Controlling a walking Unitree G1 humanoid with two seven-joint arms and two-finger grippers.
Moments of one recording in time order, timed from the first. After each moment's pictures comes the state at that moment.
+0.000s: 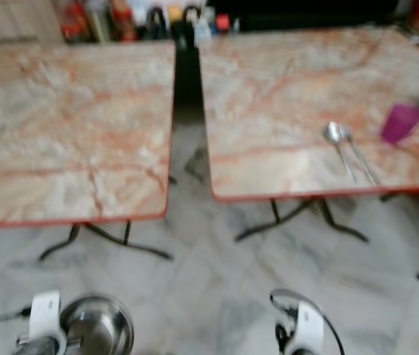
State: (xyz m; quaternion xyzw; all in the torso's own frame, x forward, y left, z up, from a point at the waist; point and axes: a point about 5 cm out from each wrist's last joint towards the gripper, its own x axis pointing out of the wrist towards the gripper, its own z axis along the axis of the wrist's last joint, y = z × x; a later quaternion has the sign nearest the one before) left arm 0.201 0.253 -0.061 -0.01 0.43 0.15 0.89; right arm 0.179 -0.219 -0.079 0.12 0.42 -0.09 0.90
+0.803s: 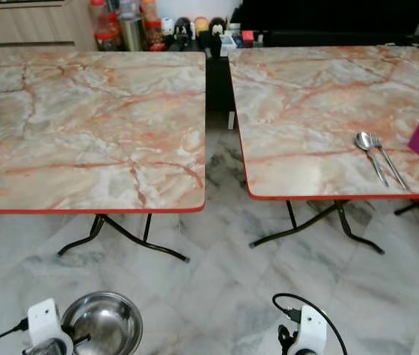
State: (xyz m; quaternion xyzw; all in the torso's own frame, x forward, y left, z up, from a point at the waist) left arm 0.216 0.236 -0.057 -0.12 0.37 0.20 0.90; right arm 0.171 -0.228 -0.081 0.11 0.43 -0.10 0.89
